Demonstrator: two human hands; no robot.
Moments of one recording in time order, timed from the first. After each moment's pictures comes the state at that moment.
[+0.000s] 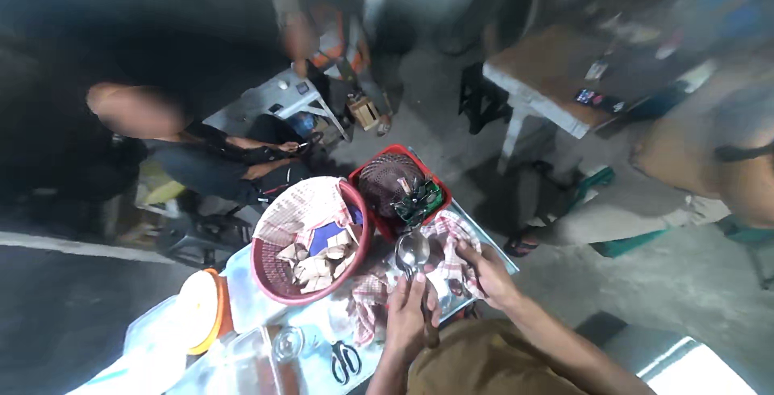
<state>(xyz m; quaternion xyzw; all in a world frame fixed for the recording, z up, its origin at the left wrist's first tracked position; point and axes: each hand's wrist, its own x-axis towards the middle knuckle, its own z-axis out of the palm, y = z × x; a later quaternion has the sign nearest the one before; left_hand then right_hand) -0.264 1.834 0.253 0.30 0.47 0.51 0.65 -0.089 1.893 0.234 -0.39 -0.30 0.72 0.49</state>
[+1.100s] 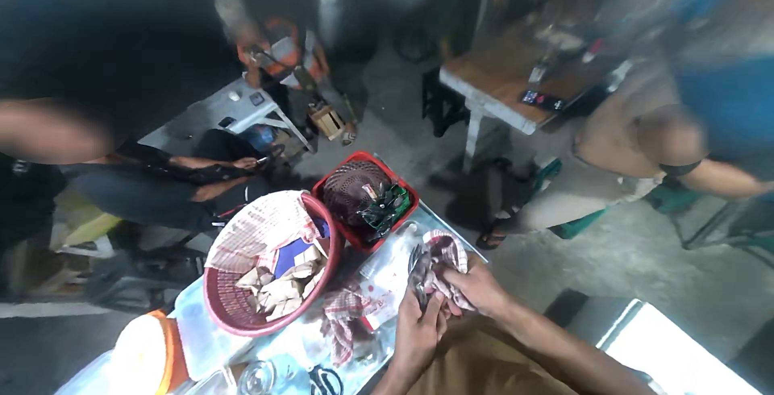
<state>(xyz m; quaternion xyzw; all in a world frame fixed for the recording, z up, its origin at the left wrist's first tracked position) -0.221 1.819 0.248 0.44 0.50 0.41 0.62 -0.065 1.863 0.243 -0.50 -0.38 0.62 0.46</state>
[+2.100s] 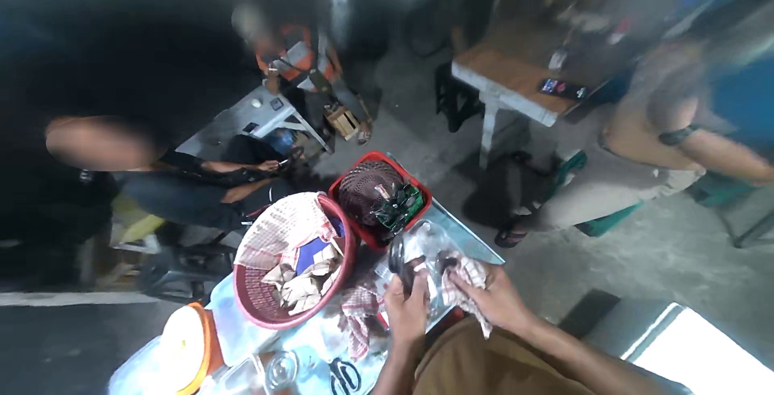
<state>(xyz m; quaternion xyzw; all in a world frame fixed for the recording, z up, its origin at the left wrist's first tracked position) -0.233 1.850 0.238 0.44 0.55 0.53 0.48 -0.056 1.845 0.237 -0.55 -0.47 0.54 0.43</state>
